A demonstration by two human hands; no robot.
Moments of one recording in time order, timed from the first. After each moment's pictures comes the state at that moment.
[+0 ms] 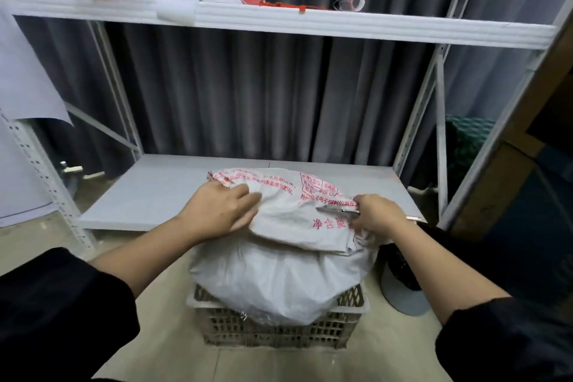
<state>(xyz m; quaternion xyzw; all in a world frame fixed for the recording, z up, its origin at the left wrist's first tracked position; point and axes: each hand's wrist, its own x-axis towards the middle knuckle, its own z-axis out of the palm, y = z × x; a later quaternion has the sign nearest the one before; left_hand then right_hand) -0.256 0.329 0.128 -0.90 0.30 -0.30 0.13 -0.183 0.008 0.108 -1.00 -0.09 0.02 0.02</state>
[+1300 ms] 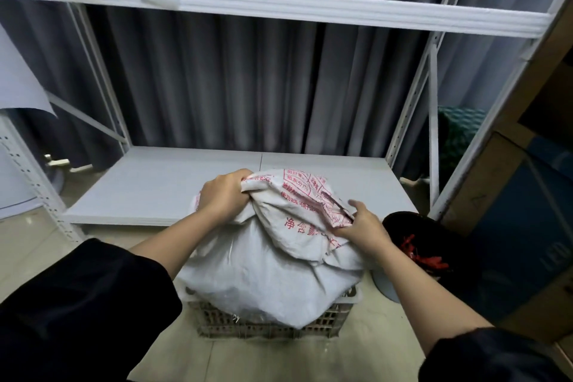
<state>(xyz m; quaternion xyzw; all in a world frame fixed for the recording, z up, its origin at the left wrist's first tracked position) -0.222 0.294 0.108 -0.97 -0.02 -0.13 -0.20 -0.219 0.010 0.065 -0.94 0.02 0.03 0.33</state>
